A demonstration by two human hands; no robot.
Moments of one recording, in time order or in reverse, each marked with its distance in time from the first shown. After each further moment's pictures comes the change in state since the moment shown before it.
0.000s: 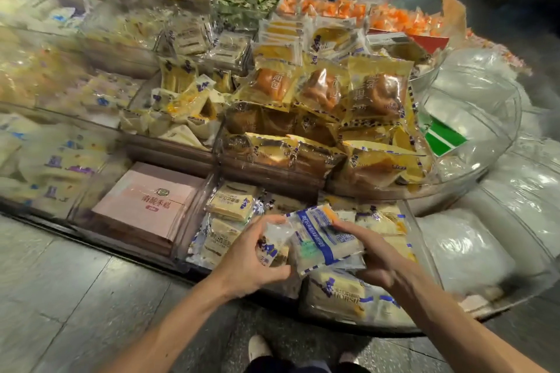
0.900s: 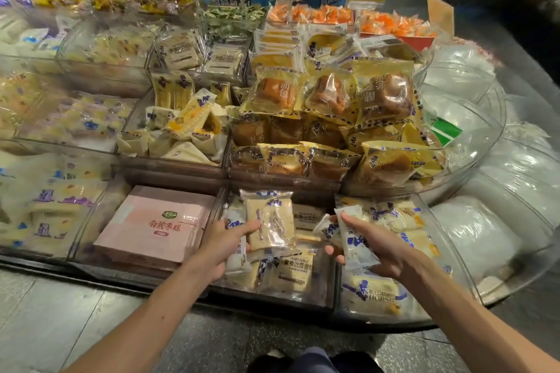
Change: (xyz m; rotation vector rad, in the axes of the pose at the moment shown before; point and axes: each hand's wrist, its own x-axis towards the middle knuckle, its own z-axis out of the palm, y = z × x) left_hand 0.044 -0.057 -0.095 -0.424 0.222 -0.561; right_hand 0.021 0.006 0.052 0.052 0.100 -0.036
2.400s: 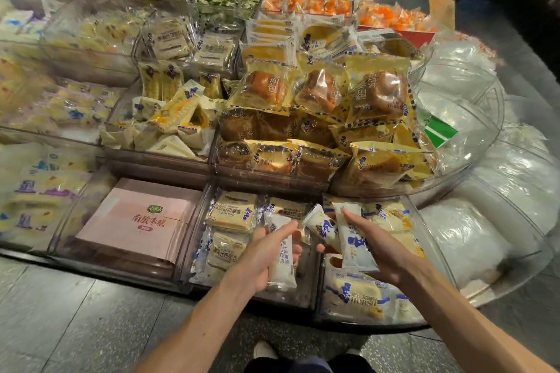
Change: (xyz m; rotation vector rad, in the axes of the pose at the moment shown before) left_hand -0.039 0.009 0.100 -0.148 -0.147 -0.108; right_hand -0.009 -0.011 -0.022 -0.089 0.002 -0.043
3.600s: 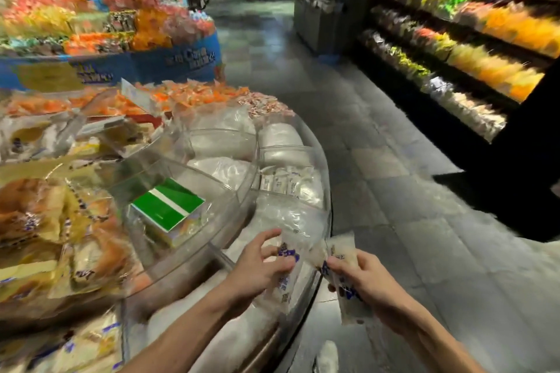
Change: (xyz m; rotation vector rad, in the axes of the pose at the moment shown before) left_hand 0.077 -0.018 0.579 0.396 -0.392 0.351; right_hand -0.180 -0.112 -0.534 -0.231 0.429 -0.421
